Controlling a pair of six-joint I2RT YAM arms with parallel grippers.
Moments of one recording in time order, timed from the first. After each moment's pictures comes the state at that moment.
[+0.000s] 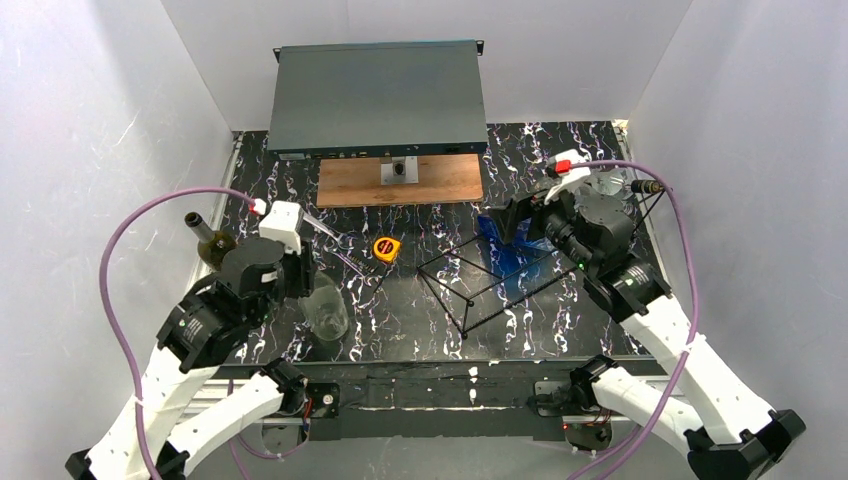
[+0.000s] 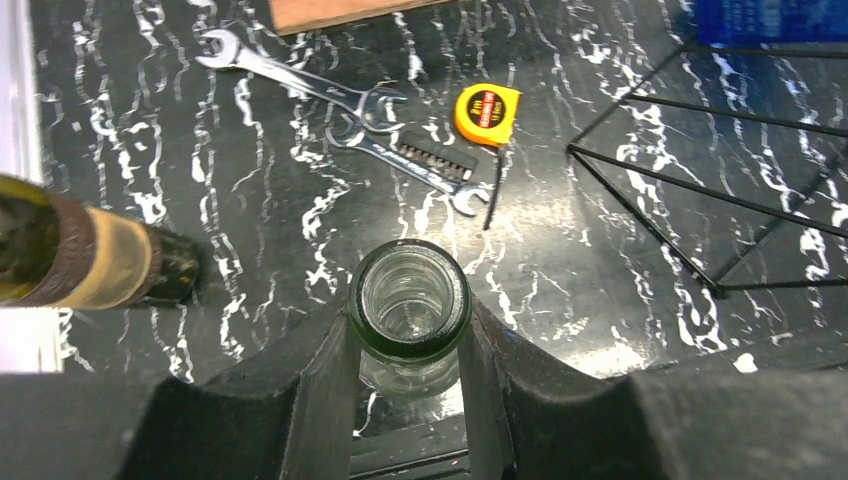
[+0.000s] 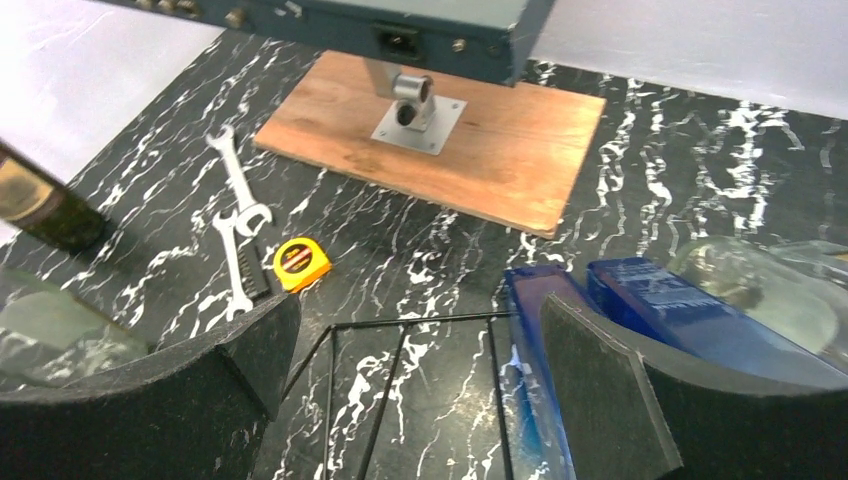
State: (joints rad) left arm -0.65 0.66 1.13 -1.04 -0.41 -0.24; right arm 0.57 0.83 0.94 -0.24 0.03 0.15
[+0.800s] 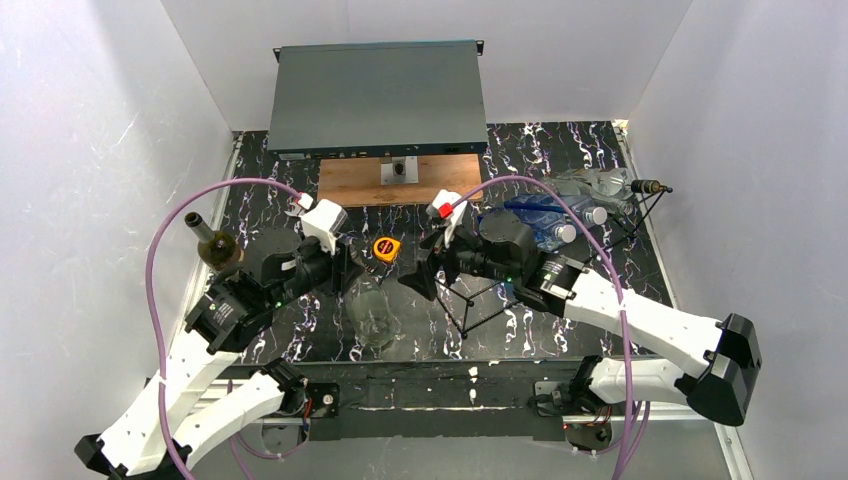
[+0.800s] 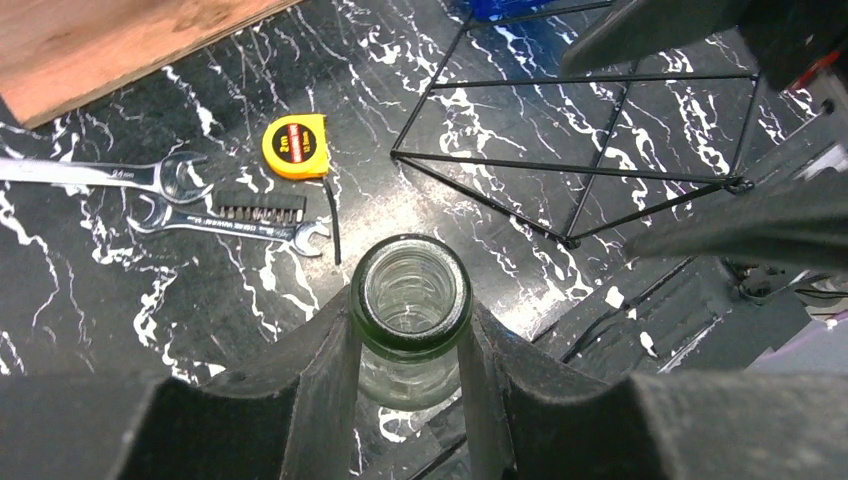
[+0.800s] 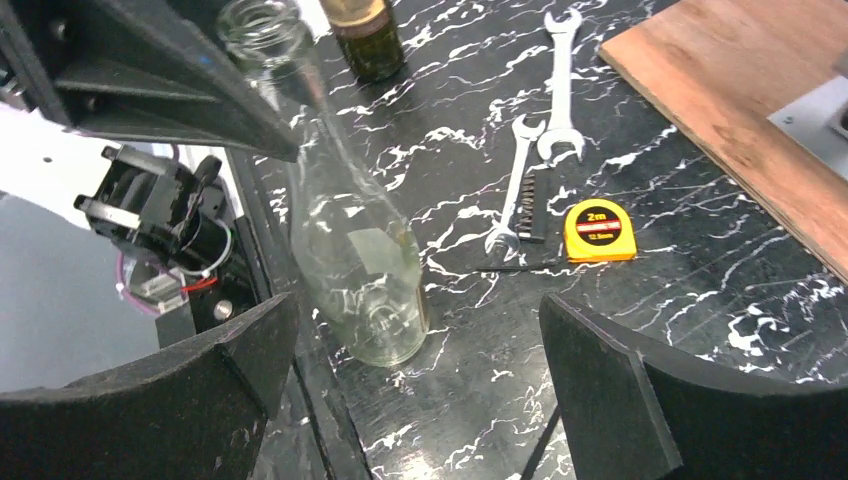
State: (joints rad) left arm -0.65 0.72 1.03 -0.80 0.02 -0.17; right arm 0.99 1.14 0.97 -0.05 -0.20 0.15
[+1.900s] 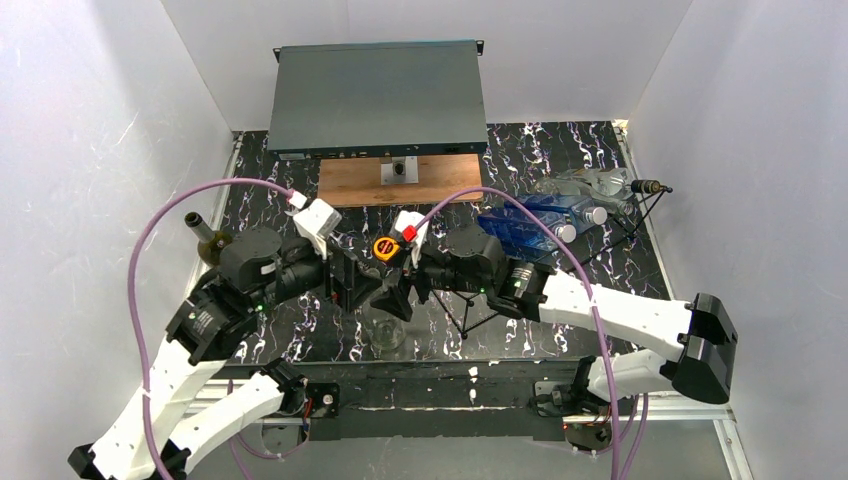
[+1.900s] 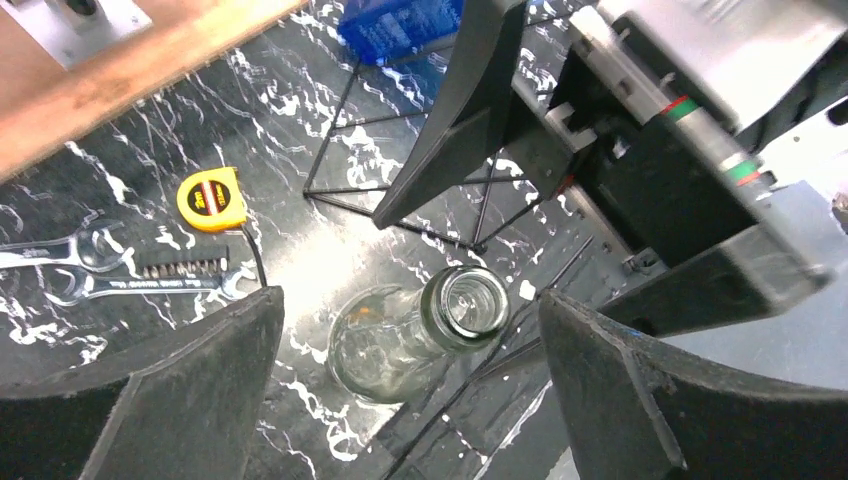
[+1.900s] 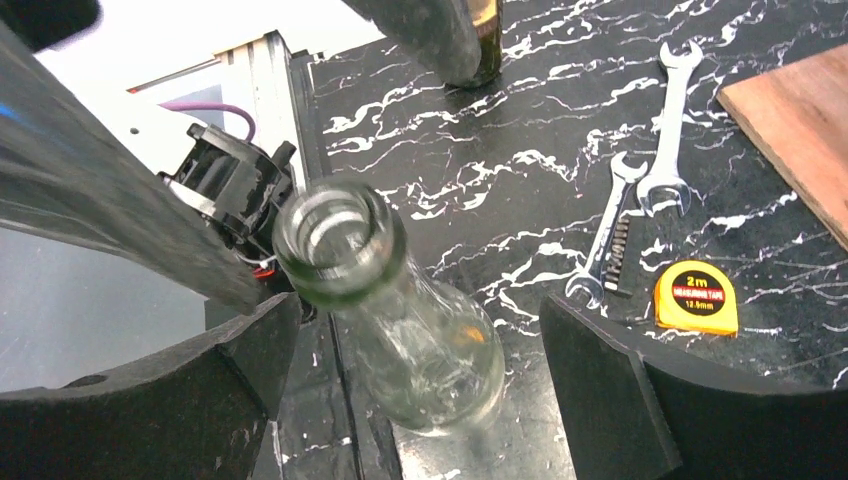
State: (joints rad) left arm -0.65 0.70 1.08 -0.77 0.22 -0.17; right arm 1.15 1.28 1.01 0.04 -0.23 0.11
